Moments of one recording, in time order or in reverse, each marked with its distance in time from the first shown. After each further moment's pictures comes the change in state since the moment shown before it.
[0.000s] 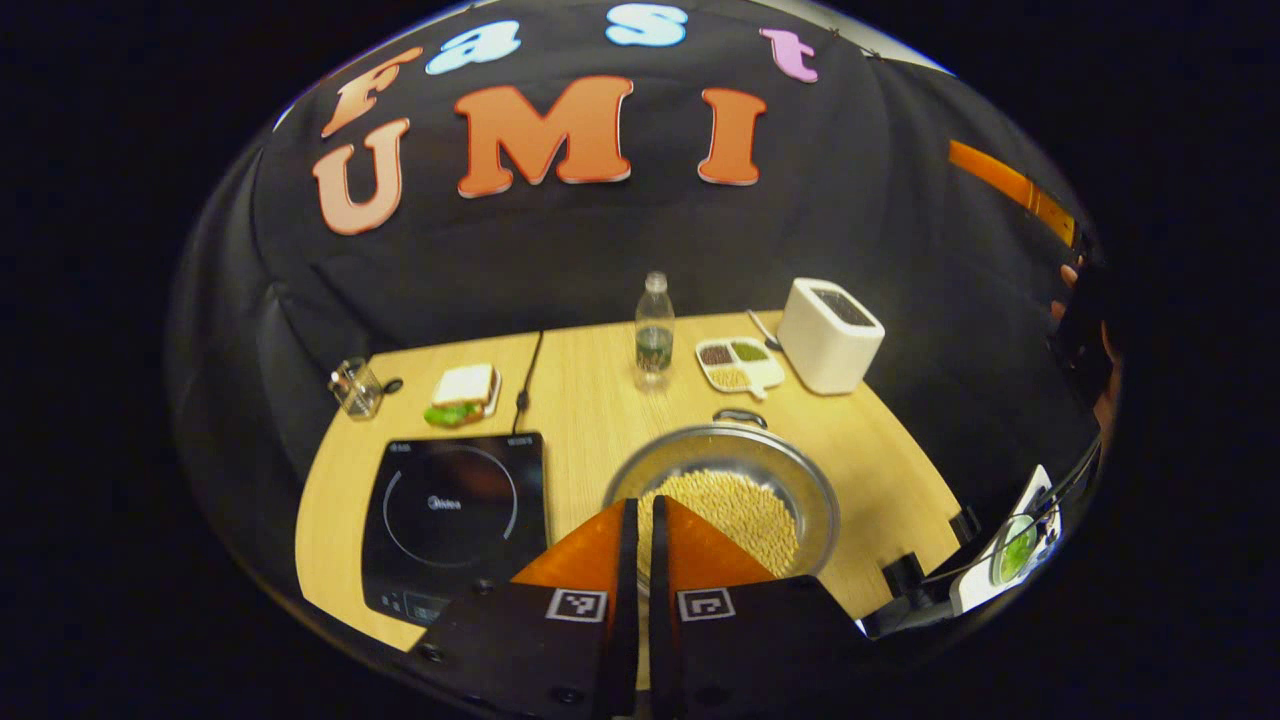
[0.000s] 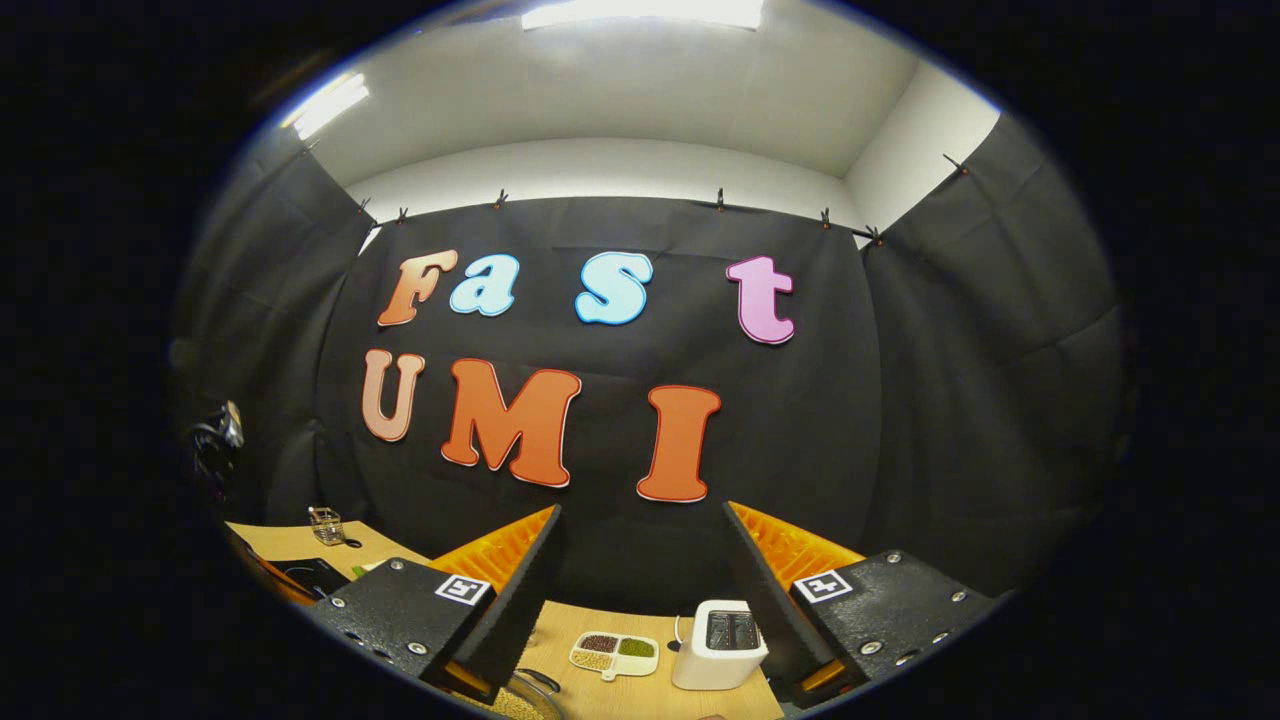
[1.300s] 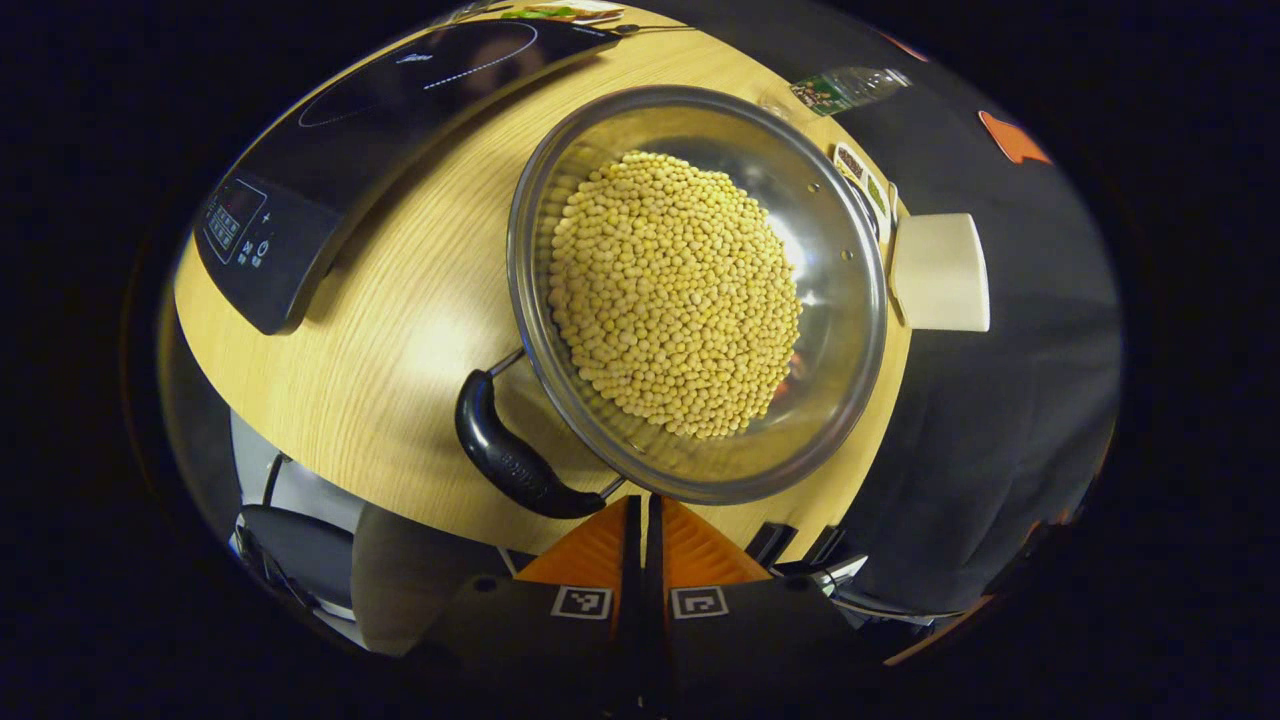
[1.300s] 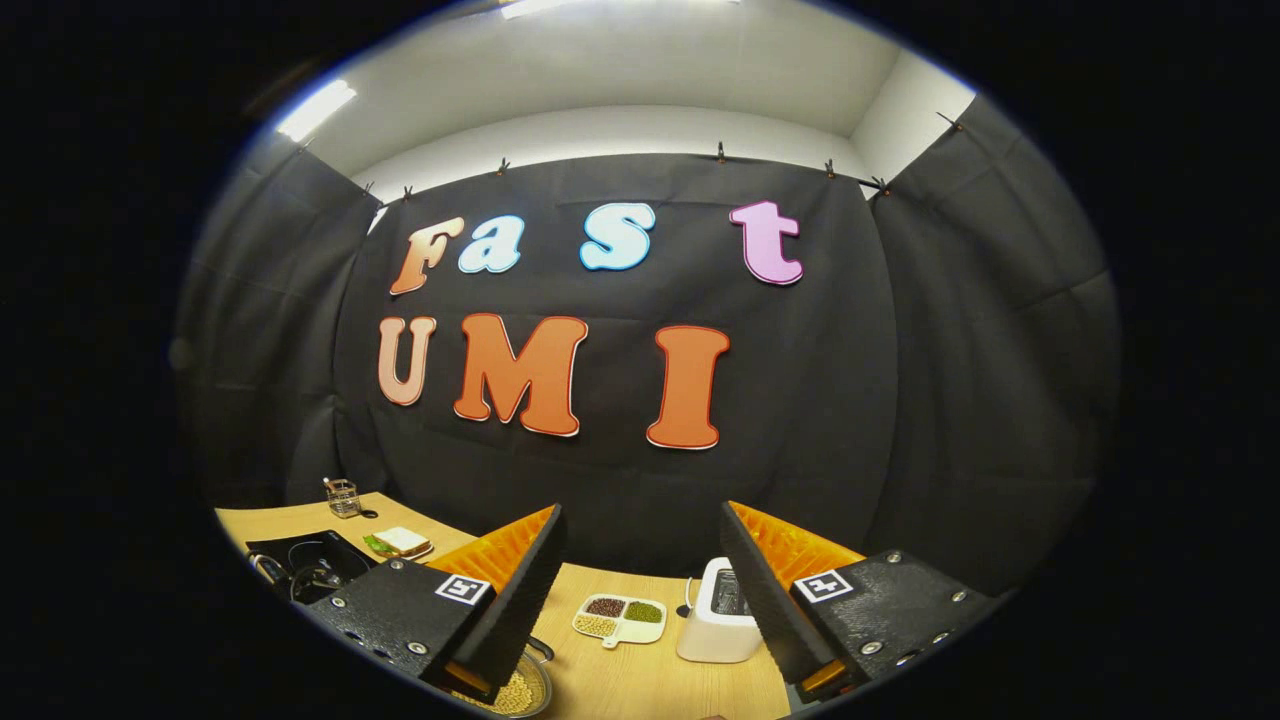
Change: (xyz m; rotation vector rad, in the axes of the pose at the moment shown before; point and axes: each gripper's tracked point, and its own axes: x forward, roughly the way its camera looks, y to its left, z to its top) left arm 0.060 -0.089 -0.170 -0.774 0.675 -0.102; right arm -0.002 -0.018 -0.061 0.030 0.120 0.051
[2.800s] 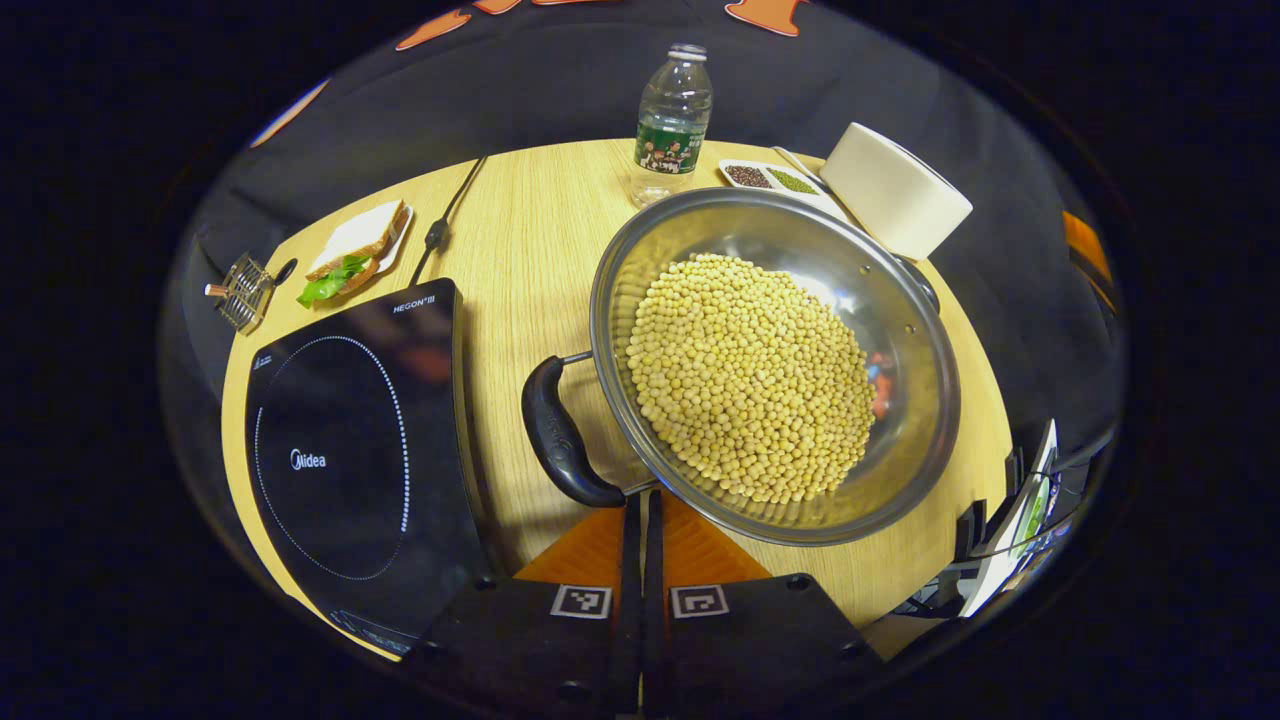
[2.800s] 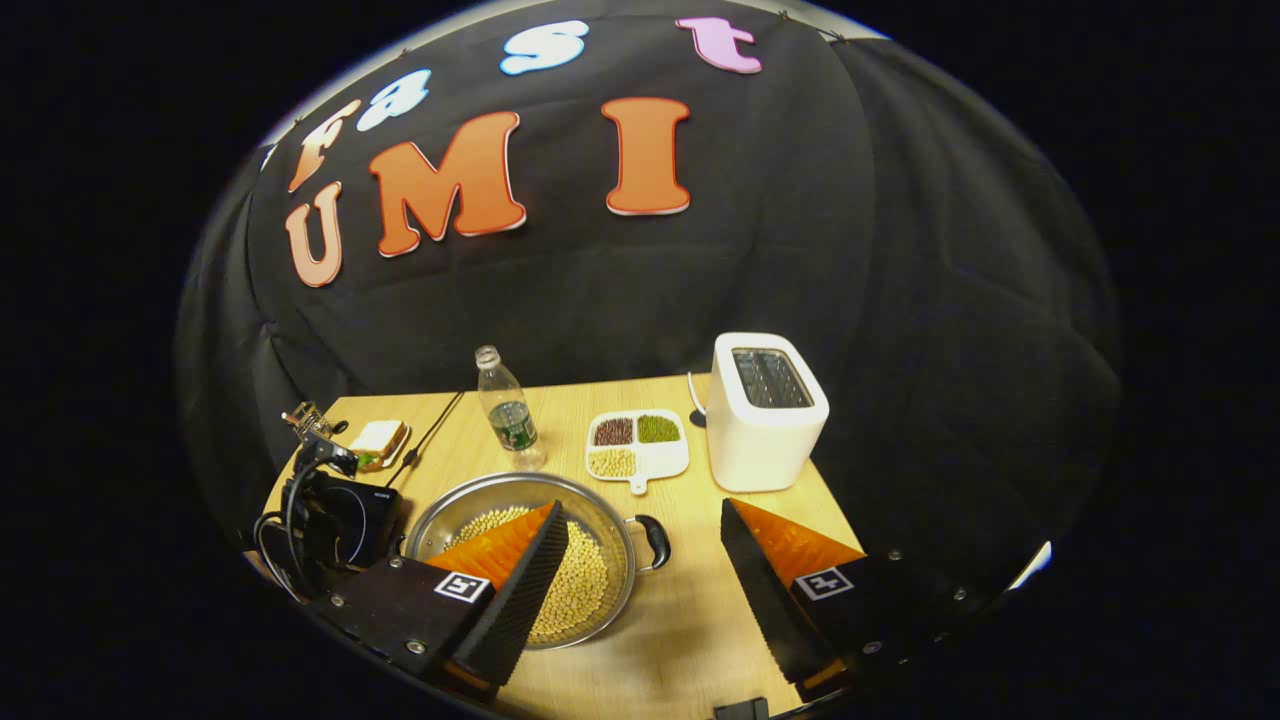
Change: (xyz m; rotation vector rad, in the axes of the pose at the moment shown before) left arm -0.055 0.044 0.174 0.748 -0.275 0.165; right arm -0.007 0.057 -0.188 0.176 0.722 -0.153
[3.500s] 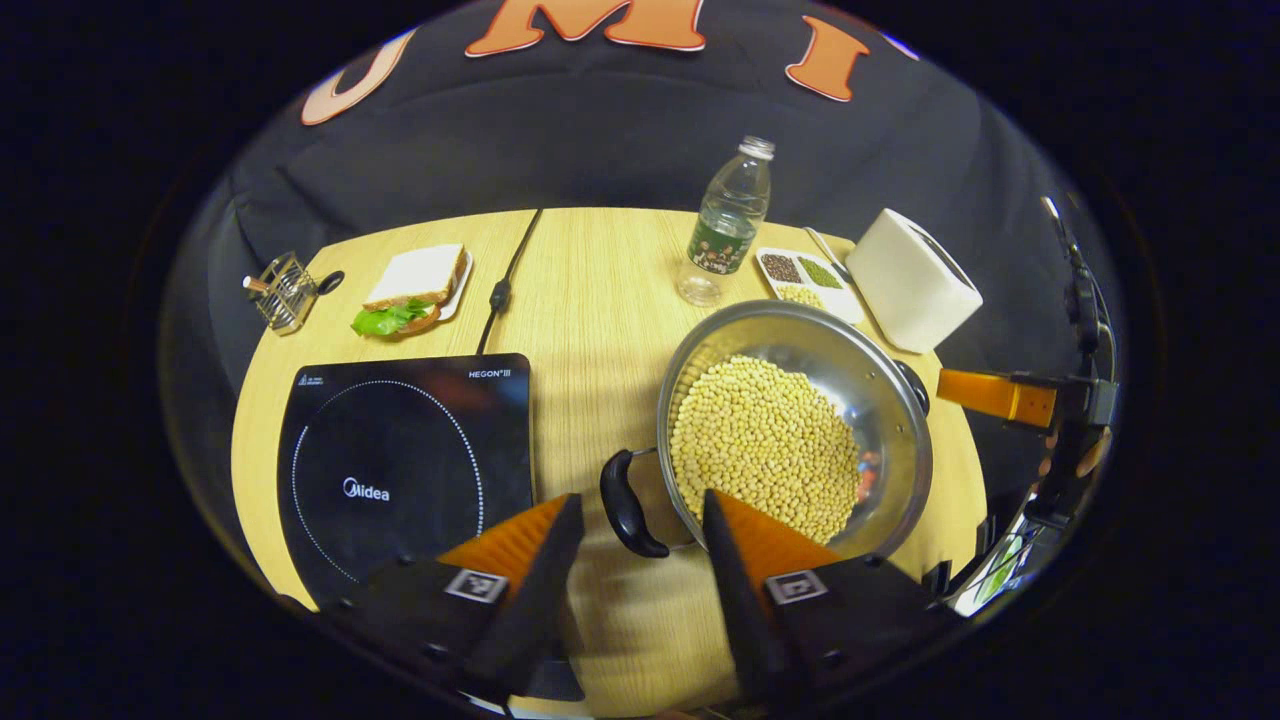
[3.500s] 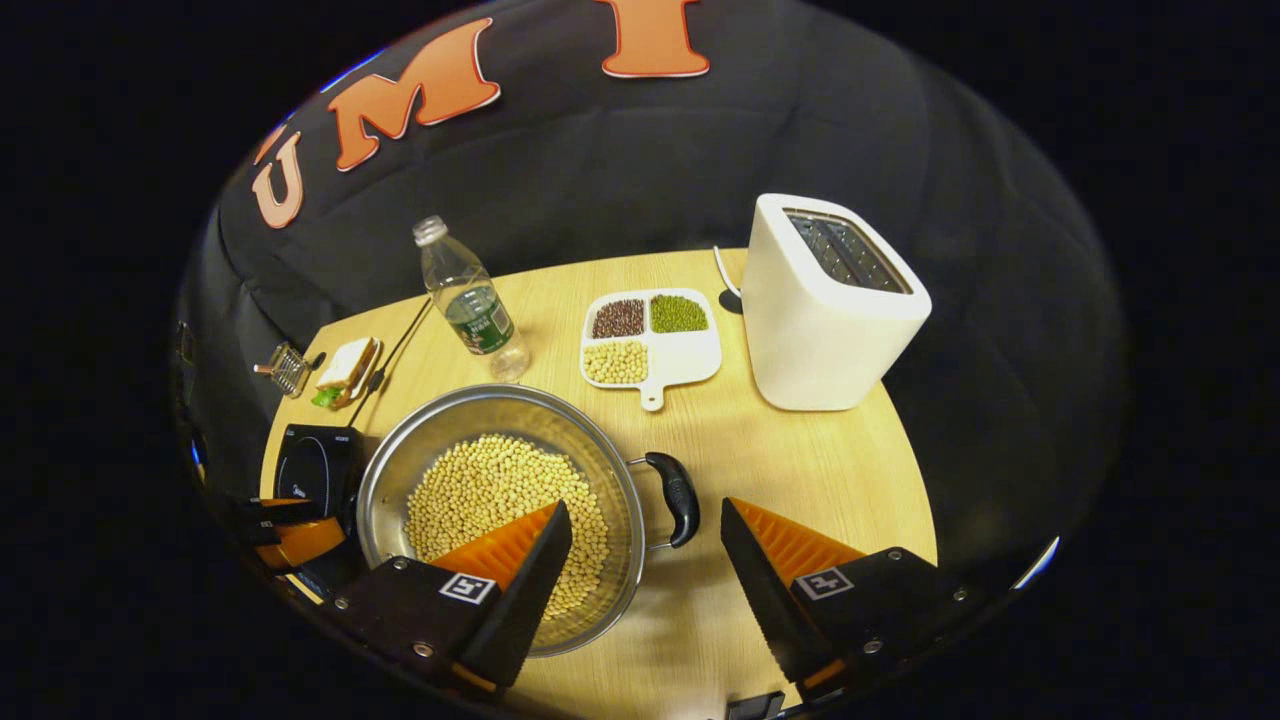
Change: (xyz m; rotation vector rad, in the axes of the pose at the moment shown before) left arm -0.025 0.033 0.059 -0.138 -0.153 0.028; right arm 0.099 0.011 -0.073 -0.030 0.358 0.043
